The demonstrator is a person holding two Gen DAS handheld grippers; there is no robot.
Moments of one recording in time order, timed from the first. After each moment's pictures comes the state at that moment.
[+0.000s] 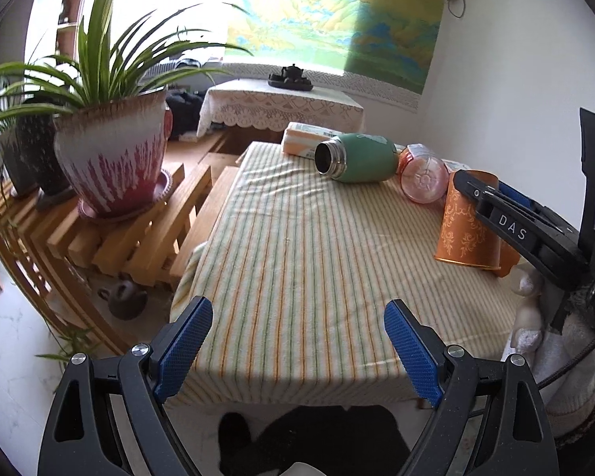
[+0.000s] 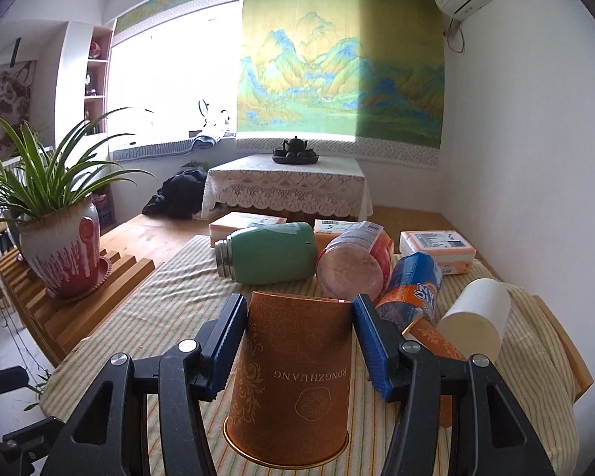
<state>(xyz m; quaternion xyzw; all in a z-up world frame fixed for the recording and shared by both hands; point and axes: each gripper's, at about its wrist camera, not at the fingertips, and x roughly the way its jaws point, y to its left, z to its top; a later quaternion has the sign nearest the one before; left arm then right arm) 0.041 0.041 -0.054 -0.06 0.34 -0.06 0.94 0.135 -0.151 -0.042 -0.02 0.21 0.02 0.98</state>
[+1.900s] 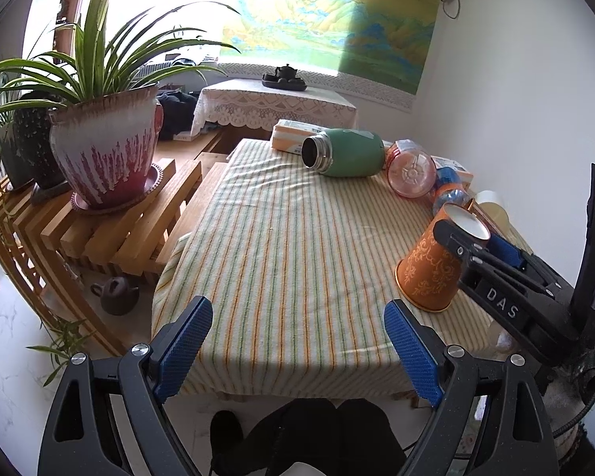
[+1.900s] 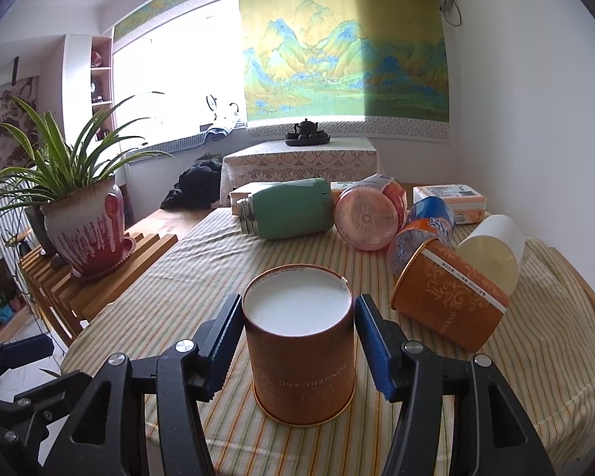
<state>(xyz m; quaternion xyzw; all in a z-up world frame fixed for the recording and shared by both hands) 0.031 0.035 -0.060 -0.07 0.34 -0.07 0.94 0.101 -0.157 -0.075 0.02 0.24 0.06 0.97</state>
